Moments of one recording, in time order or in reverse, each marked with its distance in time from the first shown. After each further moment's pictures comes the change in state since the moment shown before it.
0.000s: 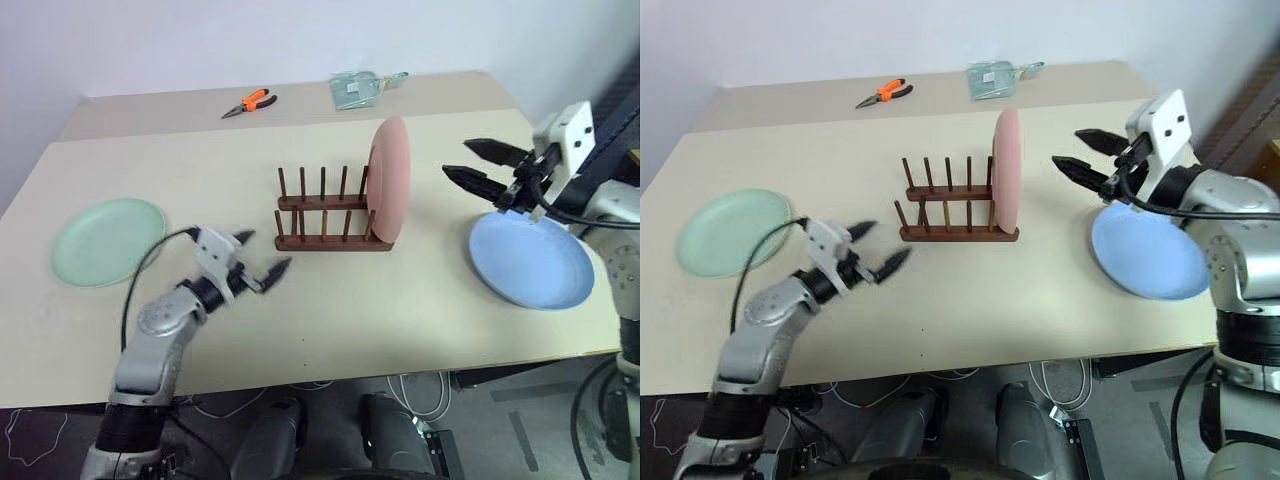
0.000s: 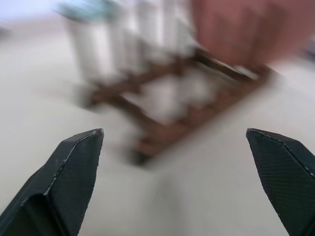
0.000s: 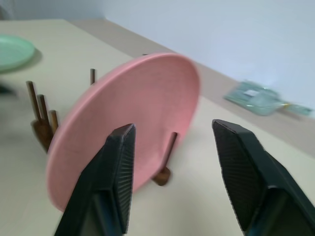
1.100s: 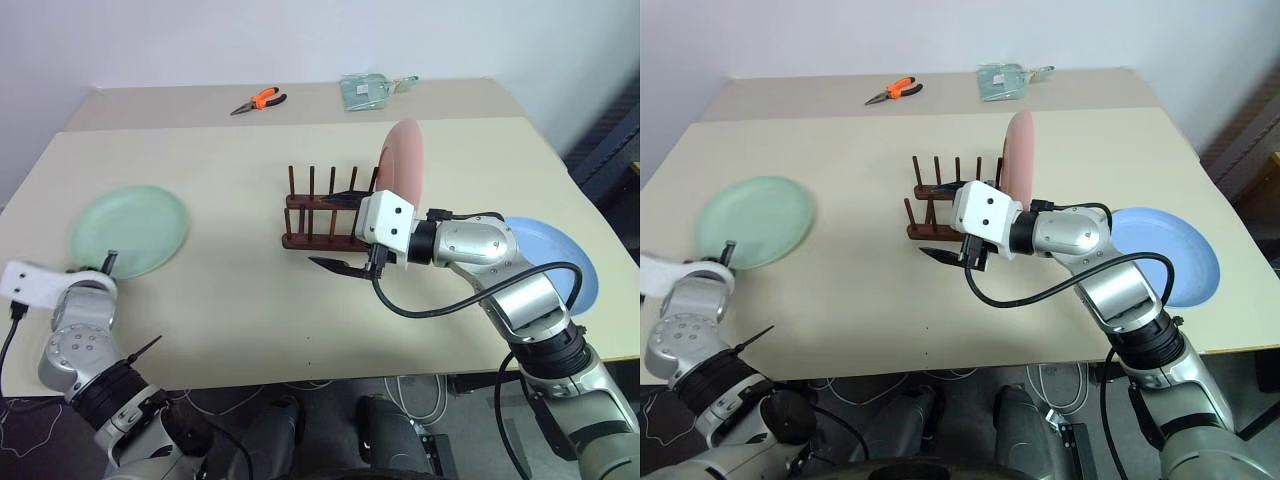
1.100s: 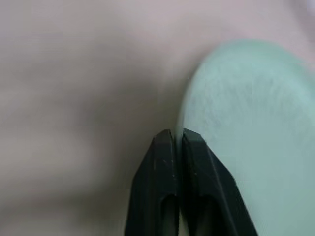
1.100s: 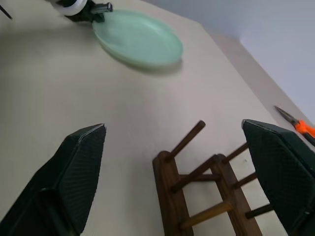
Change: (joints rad) left arm -0.246 -0.192 0.739 0.091 -0.417 0.450 0.873; right arm -0.042 0.268 0.497 -0.187 -0.377 -0.138 0.007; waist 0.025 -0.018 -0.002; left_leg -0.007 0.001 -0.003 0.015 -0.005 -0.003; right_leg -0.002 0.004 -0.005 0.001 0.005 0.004
